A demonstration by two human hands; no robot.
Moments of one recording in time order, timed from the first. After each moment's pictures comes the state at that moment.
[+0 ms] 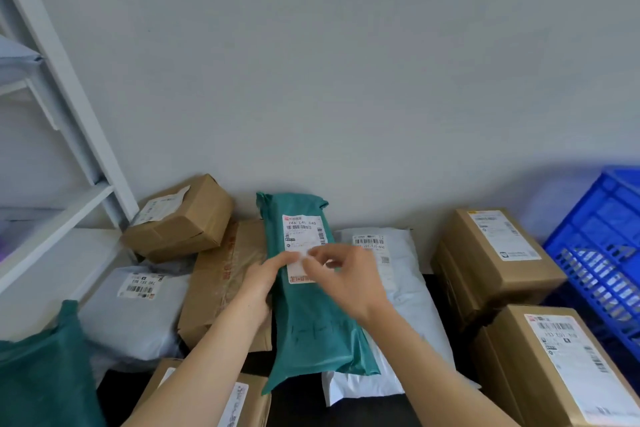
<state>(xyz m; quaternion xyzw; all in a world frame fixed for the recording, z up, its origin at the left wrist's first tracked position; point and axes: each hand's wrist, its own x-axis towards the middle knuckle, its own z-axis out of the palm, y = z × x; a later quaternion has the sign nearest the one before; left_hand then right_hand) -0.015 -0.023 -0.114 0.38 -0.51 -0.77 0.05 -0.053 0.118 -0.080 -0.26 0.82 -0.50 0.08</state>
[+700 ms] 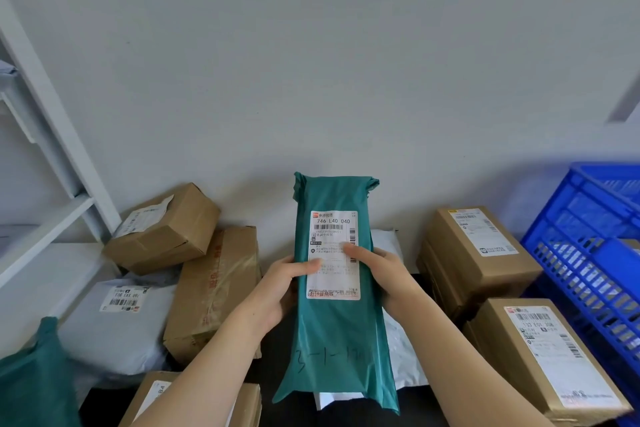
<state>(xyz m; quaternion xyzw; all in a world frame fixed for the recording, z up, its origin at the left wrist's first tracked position) -0.022 0.010 -0.101 0.19 -0.56 -0.80 -0.02 -0.096 0.168 -0.088 0.00 0.63 -0.72 0.30</state>
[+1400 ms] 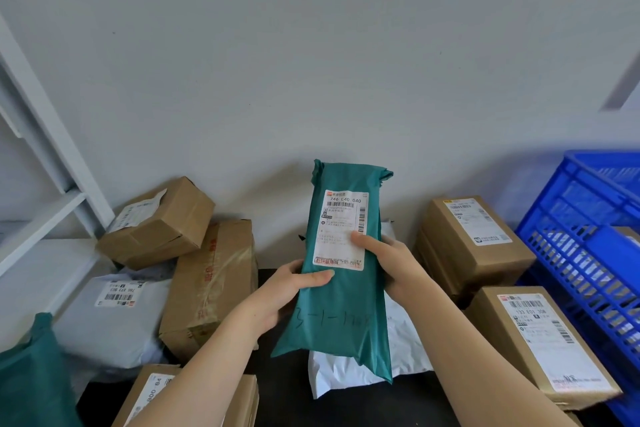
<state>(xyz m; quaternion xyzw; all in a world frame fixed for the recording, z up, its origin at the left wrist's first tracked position) -0.019 0.017 -0.114 0.16 -0.65 -0.73 -0.11 -0.107 0.181 -0.086 0.03 0.62 -0.74 0.28</state>
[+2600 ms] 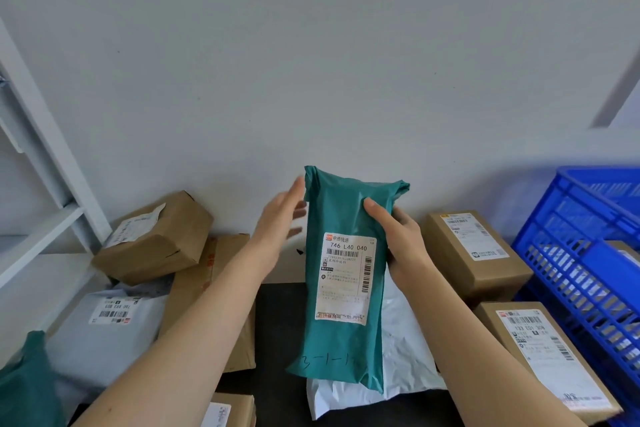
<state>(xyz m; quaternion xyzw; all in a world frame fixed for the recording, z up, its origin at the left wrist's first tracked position) -0.063 0.005 -0.030 0.14 -0.71 -0.68 0.13 -0.116 0.174 -0.040 -0.01 0.60 -0.78 0.14</state>
